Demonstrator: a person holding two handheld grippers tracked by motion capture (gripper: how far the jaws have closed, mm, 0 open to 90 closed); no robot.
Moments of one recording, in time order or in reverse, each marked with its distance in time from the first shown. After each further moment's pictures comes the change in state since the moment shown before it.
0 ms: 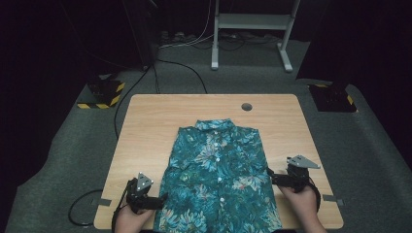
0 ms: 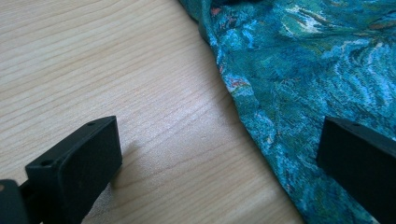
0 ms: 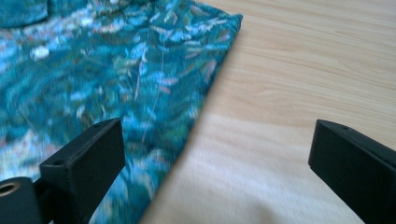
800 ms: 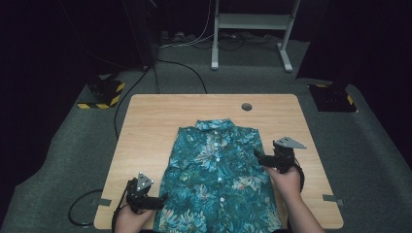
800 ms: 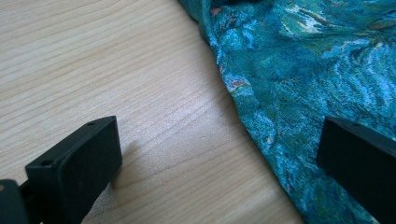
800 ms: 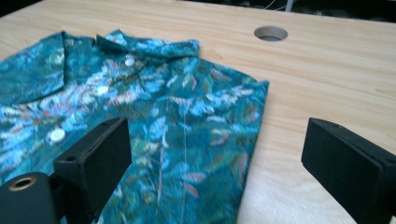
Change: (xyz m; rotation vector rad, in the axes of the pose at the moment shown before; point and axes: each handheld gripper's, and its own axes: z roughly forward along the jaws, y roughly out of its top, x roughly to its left) left arm 0.000 0.000 0.000 0.000 0.000 0.000; right arm 0.011 0.056 0.041 -0.057 0.049 0.067
